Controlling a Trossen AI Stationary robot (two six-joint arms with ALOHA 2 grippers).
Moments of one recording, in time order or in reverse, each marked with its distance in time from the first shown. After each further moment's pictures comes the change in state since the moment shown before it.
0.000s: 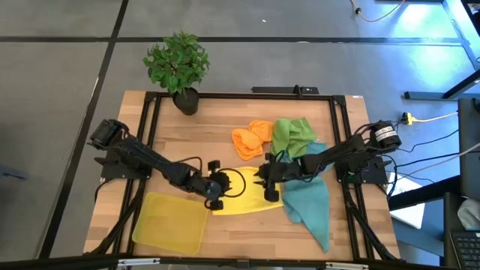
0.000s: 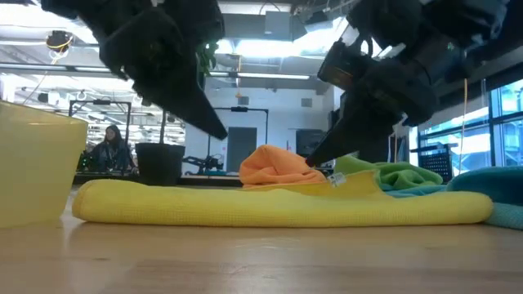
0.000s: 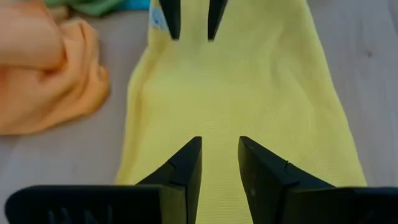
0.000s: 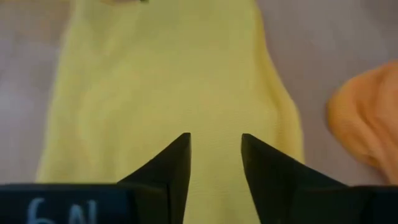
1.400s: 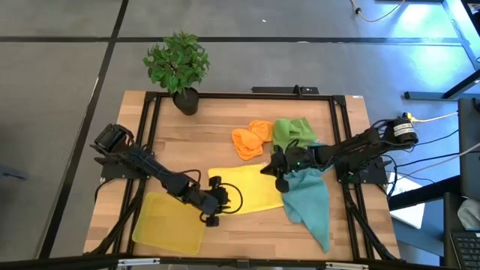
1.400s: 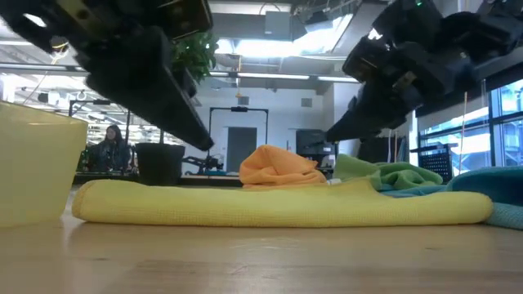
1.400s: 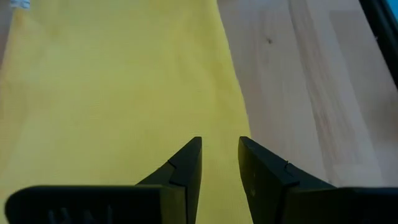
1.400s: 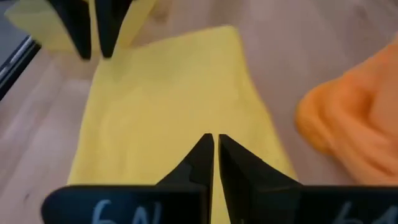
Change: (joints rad) left arm -0.110 0.062 0.000 0.117 0.108 -0.082; right arm -0.103 -0.201 -0.198 0.148 -0.156 -0.001
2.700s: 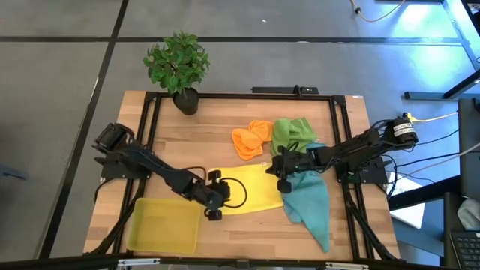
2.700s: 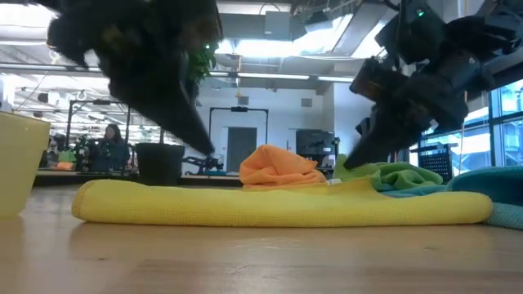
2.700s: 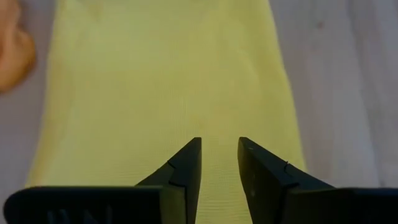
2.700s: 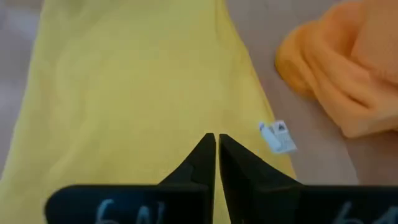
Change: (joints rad) left arm 0.056 0.013 0.063 -0.175 -0.003 -0.005; right arm 0.014 0.001 0.000 -0.178 0.104 -0.023
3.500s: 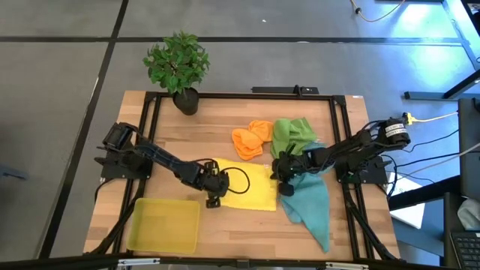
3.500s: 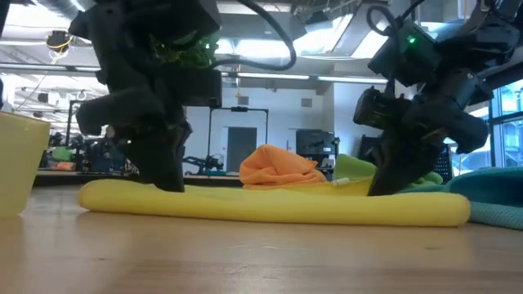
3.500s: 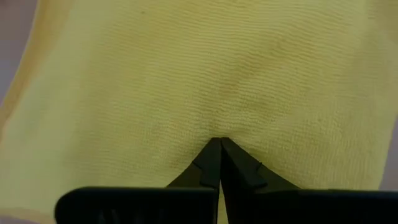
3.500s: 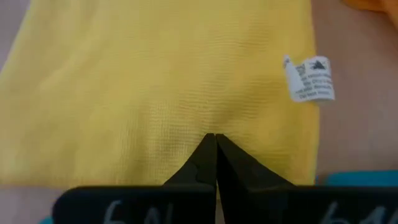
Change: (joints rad) left arm 0.143 0.055 0.005 -0.247 0.108 0.043; right arm 0.005 0.094 0.004 -0.082 -0.126 0.085
